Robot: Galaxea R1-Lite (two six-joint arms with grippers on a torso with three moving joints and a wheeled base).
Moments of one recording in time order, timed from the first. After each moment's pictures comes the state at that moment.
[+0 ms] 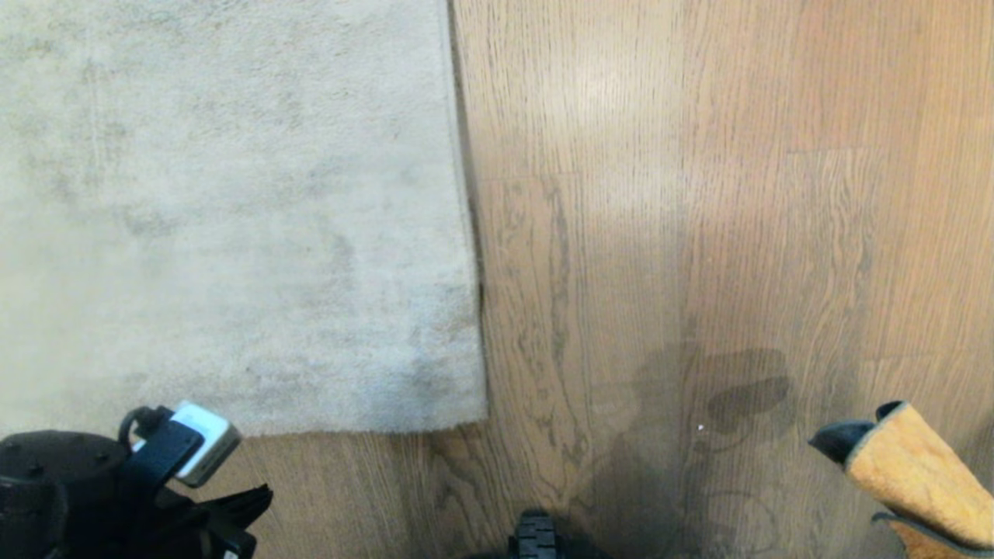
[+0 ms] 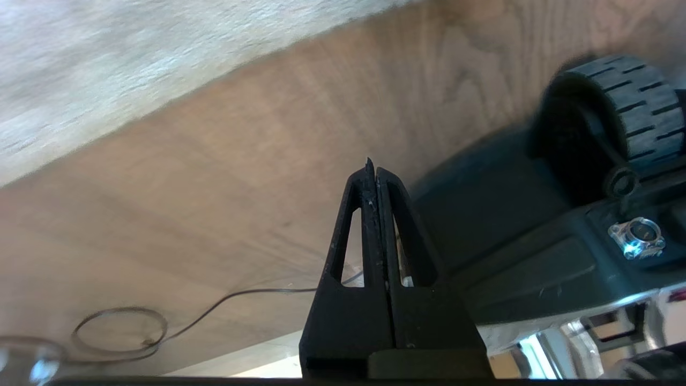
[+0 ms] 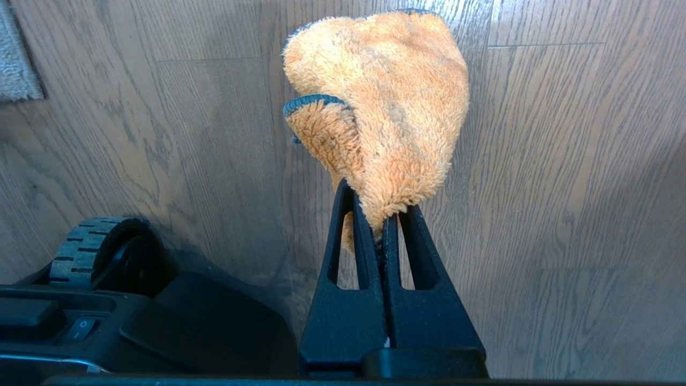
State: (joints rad) left arm -0.45 1.22 -0.21 -0.32 0.17 0.05; right arm 0.00 0.00 -0.03 0.07 0.03 -0.05
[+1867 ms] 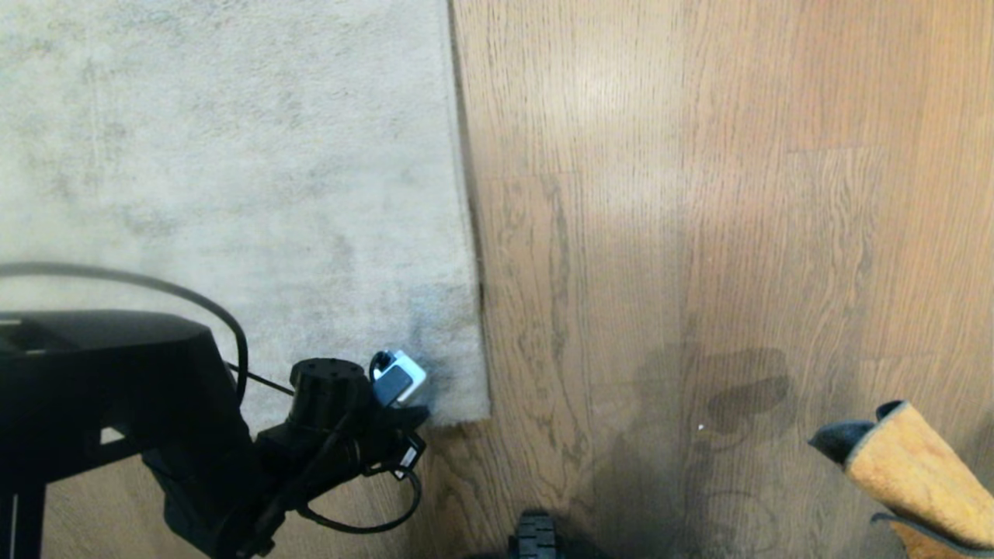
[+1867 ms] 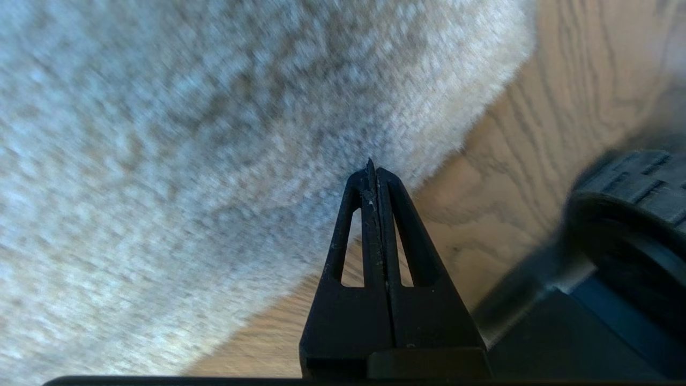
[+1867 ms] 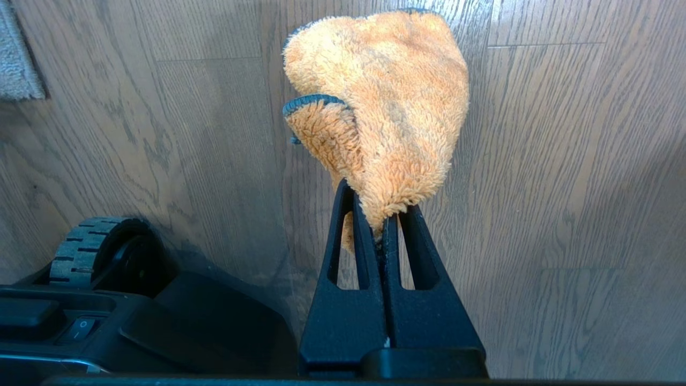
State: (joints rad) left arm -0.42 2.13 -0.47 -1.10 -0.08 0.34; right arm 0.00 0.00 -0.03 0.07 0.03 -0.05
